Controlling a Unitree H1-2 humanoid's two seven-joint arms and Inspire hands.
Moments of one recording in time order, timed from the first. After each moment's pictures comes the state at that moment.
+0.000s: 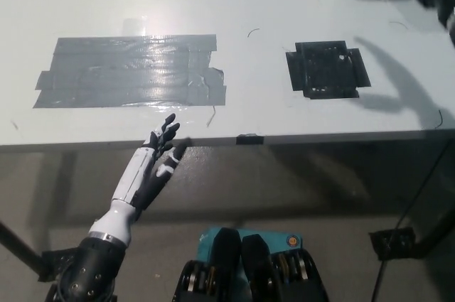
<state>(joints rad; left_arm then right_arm) -0.23 0.15 -0.11 -0.01 0.16 0.05 -0.08 -0.85 -0.40 0.11 0.03 -0.02 0.43 0.31</state>
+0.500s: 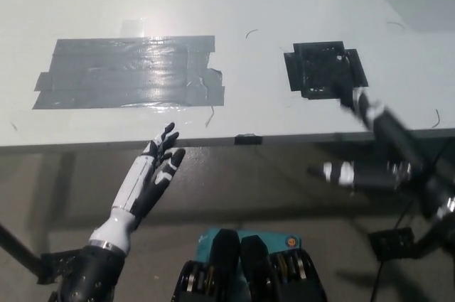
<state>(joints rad) -0.19 0.15 -0.11 0.00 0.16 0.04 -0.08 -0.25 -0.26 0.11 -0.31 -0.03 0.32 0.28</state>
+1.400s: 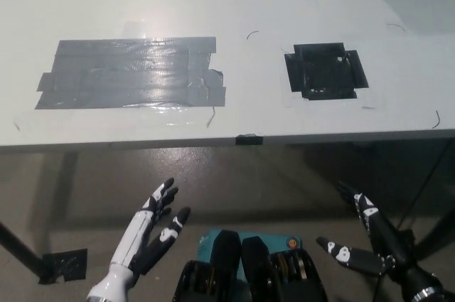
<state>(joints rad) 0.00 0.14 -0.14 -0.04 0.16 0.03 -0.08 -0.02 -0.19 0.12 0.05 -0.09 -0.03 0.19</state>
